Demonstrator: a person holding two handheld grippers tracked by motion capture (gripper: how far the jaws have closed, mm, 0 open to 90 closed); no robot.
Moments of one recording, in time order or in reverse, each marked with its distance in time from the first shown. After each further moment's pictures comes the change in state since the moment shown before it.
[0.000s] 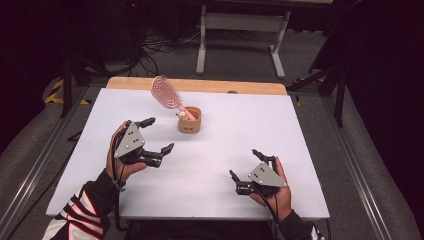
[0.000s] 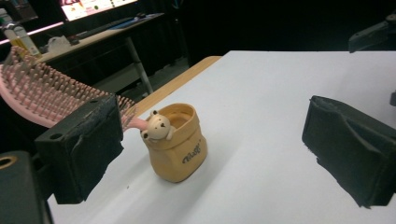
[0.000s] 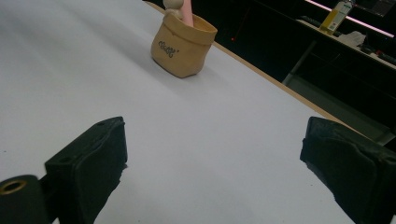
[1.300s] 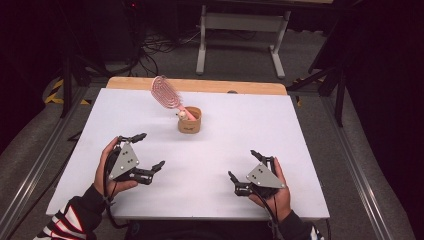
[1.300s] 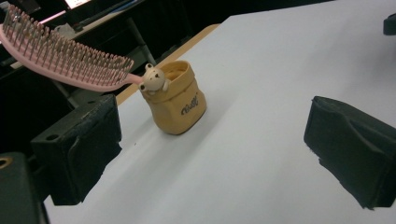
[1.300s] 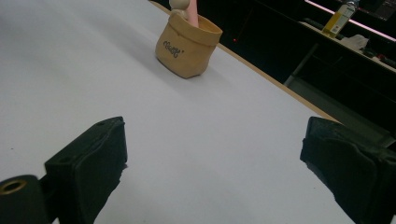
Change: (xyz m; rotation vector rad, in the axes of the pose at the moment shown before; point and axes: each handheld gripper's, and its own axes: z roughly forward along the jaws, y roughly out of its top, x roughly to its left) left arm -0.018 -0.031 -0.029 0.090 0.036 0.096; right arm 0.004 0.001 0.000 0.000 0.007 -0.018
